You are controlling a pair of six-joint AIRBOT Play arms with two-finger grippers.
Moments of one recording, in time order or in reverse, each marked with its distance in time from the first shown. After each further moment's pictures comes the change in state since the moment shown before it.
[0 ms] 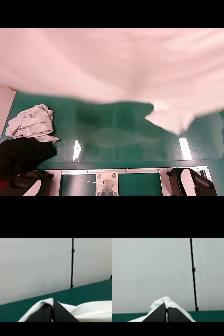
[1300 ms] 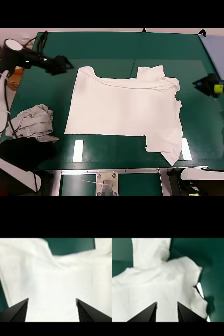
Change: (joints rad) left arm 0.266 -1.000 -0.084 -0.557 -0.295 0.224; right arm -0.127 -0.882 -0.257 -0.050 0.286 -0.160
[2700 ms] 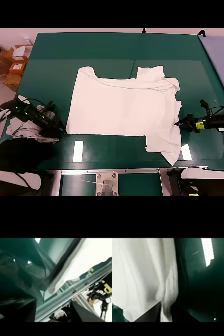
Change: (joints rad) left arm 0.132 0.172 -0.904 0.251 -0.163 -0.019; right arm -0.074 -0.048 -0.465 -0.240 0.038 -0.222
